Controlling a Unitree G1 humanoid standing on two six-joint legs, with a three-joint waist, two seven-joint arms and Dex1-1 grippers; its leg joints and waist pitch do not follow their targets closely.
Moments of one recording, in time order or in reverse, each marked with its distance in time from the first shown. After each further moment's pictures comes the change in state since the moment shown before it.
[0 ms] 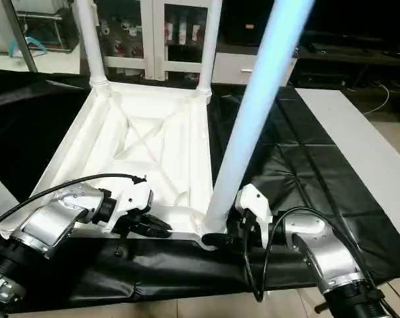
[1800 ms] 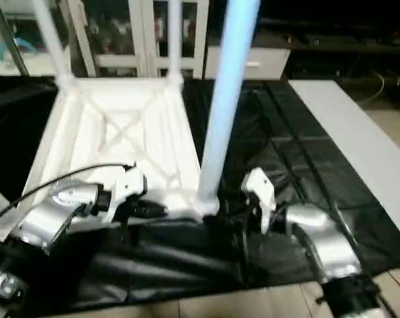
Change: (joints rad) left arm -0.008 -0.028 0.061 0.060 -0.002 -0.006 0.089; right arm -0.036 0.009 -0.050 0.038 0.009 0.002 -0.044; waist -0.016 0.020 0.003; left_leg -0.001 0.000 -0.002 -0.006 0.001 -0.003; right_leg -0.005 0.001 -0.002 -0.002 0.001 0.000
